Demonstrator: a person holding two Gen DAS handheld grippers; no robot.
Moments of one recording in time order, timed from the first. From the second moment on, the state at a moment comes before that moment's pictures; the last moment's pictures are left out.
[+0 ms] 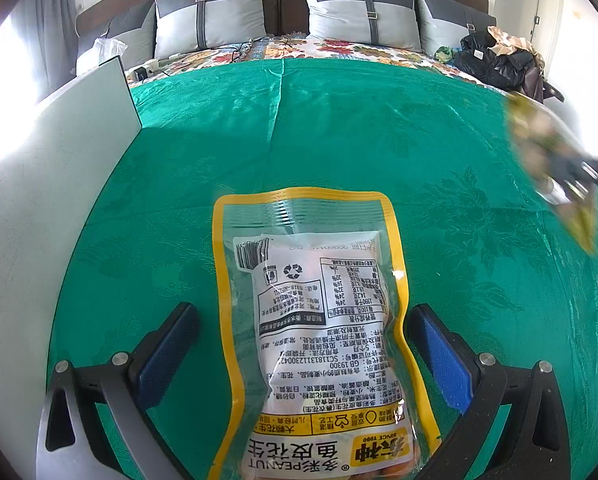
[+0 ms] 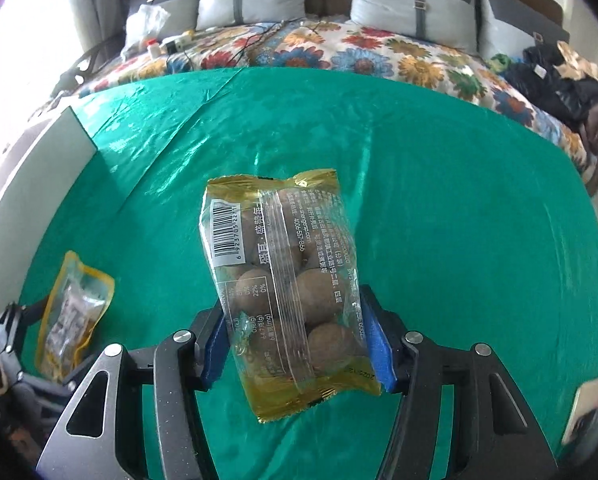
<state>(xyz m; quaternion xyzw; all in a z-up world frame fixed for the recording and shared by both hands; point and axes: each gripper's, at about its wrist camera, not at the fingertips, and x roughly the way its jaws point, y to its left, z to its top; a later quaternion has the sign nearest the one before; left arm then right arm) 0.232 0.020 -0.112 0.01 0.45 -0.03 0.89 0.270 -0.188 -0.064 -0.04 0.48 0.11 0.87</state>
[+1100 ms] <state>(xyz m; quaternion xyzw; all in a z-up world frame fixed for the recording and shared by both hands) 0.230 0.020 -0.112 0.01 0.45 -0.03 0.89 0.153 -0.173 -0.125 -0.05 0.43 0.08 0.90</state>
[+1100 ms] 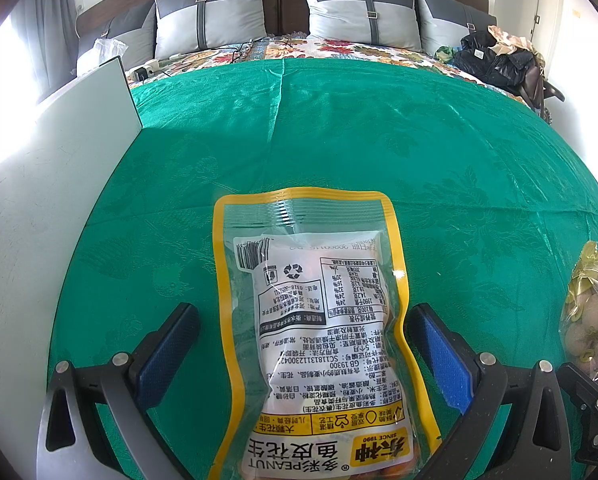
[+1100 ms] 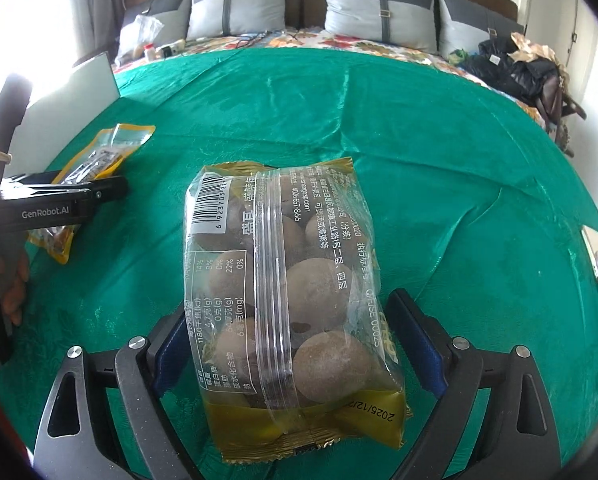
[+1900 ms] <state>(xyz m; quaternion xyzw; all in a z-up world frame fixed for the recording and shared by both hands) 0.231 0.021 -0.112 0.01 0.45 -0.03 0.89 0.153 -0.172 -0.125 -0.05 0.43 0.08 0.90</state>
